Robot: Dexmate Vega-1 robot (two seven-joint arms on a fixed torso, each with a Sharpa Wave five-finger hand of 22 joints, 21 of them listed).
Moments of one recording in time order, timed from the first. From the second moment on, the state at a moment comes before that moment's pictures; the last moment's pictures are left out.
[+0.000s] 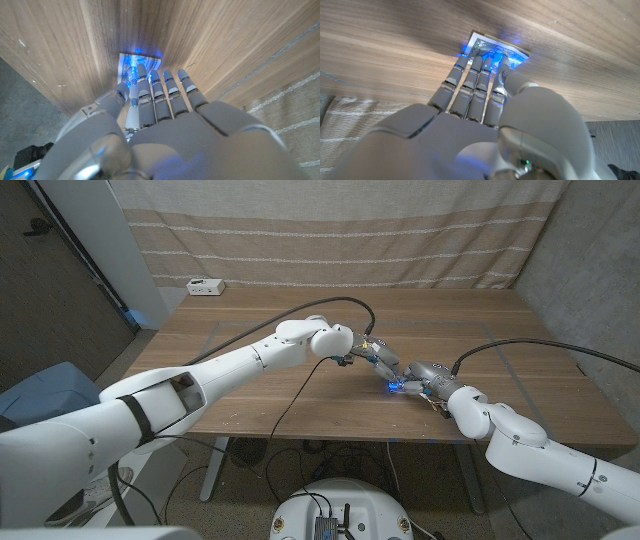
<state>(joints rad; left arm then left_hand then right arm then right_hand) 0.24 0.40 1.10 -1.41 0.68 -0.30 -0.47 0.34 0.16 0.74 -0.10 0.24 0.72 0.08 0.19 0.20 0.52 0.04 0.22 0.23 0.44 0.05 0.18 0.17 0.24 0.16 0.34 0.22 -1.06 -1.03 -0.66 -2.16 -0.37 -0.63 -0.01 0.85 0.12 0.68 -0.18 0.18 0.92 -0.01 0.18 0.18 0.84 0.06 0.21 0.20 0.71 -0.07 0.23 0.35 0.61 0.04 0.34 0.19</state>
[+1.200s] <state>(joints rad) 0.38 0.48 0.94 -1.51 0.59 -0.27 -0.28 0.30 0.15 0.74 -0.09 0.23 0.59 0.03 0.17 0.20 0.47 0.04 0.21 0.23 0.41 0.03 0.18 0.18 0.23 0.17 0.34 0.22 -1.22 -1.01 -0.45 -2.18 -0.21 -0.40 -0.32 0.86 0.11 0.68 -0.18 0.18 0.80 -0.04 0.17 0.18 0.74 0.04 0.19 0.20 0.68 -0.06 0.23 0.35 0.61 0.04 0.34 0.19</state>
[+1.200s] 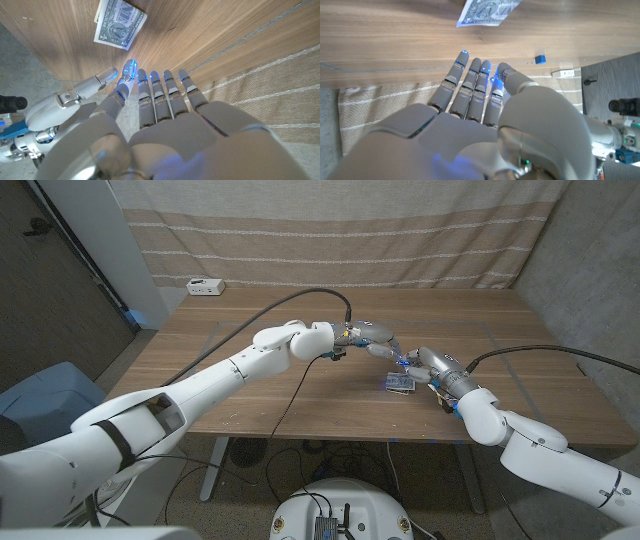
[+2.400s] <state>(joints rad) 0.56 0.46 0.77 -1.39 0.17 -0.38 -0.05 0.22 0.13 0.70 -0.05 0.20 0.26 -0.06 0.17 0.19 0.25 0.01 0.18 0.21 0.27 0.03 0.18 0.18 0.20 0.18 0.34 0.21 -1.23 -0.85 -0.31 -1.99 0.01 -0.11 -0.38 0.74 0.11 0.57 -0.11 0.18 0.55 -0.04 0.17 0.18 0.50 0.06 0.18 0.21 0.53 -0.05 0.21 0.39 0.53 0.07 0.32 0.19</state>
